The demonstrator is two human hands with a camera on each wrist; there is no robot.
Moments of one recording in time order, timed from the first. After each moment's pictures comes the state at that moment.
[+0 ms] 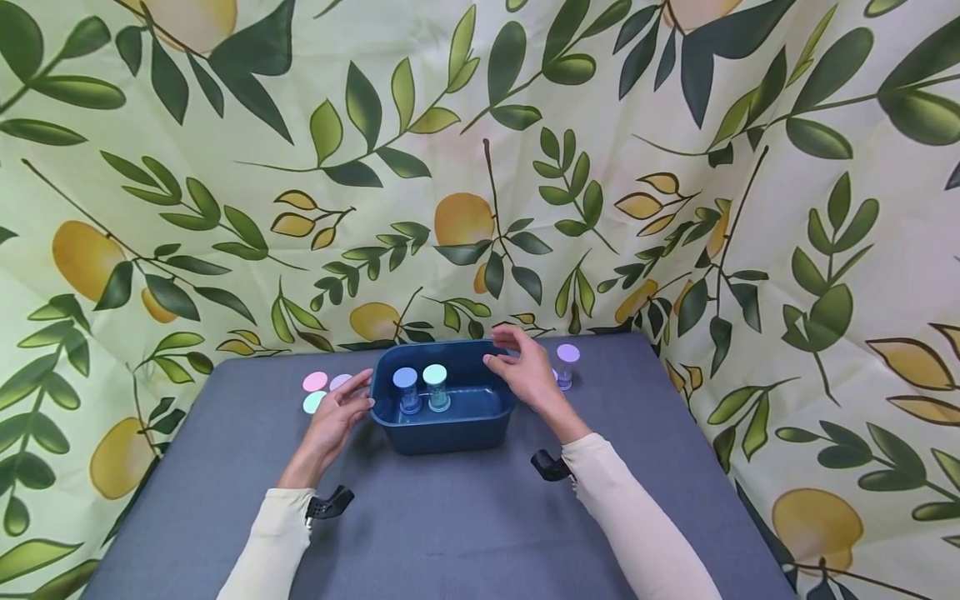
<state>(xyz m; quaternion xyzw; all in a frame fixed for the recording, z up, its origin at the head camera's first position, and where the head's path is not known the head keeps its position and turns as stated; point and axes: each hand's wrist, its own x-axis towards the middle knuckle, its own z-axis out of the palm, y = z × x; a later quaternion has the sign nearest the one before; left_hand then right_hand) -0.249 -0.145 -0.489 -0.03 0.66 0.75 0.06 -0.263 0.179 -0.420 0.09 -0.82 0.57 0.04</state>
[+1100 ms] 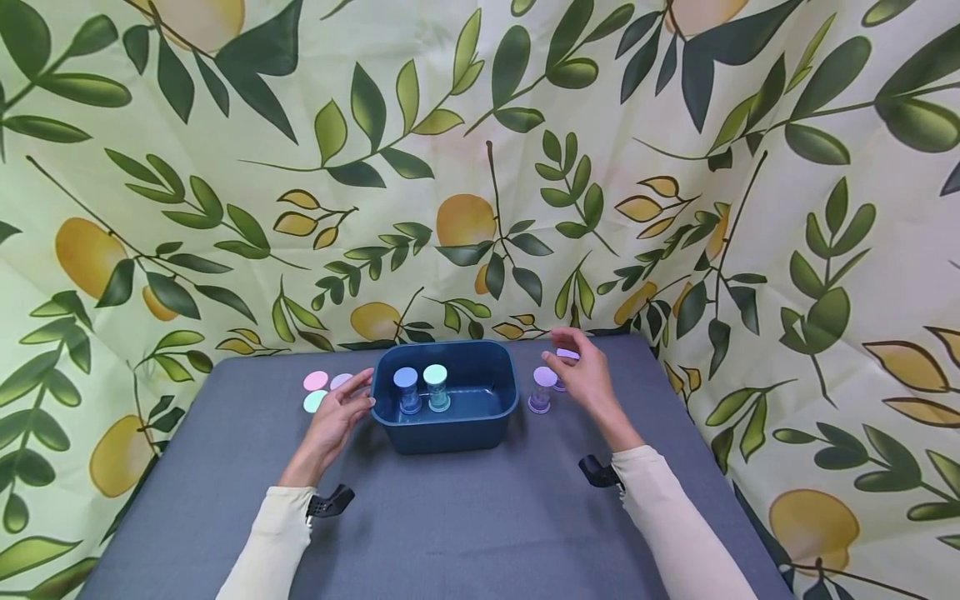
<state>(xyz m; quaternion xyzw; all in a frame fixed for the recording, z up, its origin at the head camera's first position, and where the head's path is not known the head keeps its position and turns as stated) -0.250 -0.147 -0.489 -0.04 0.66 0.75 0.08 -0.255 0.252 -0.429 0.04 -0.86 0.50 0.12</state>
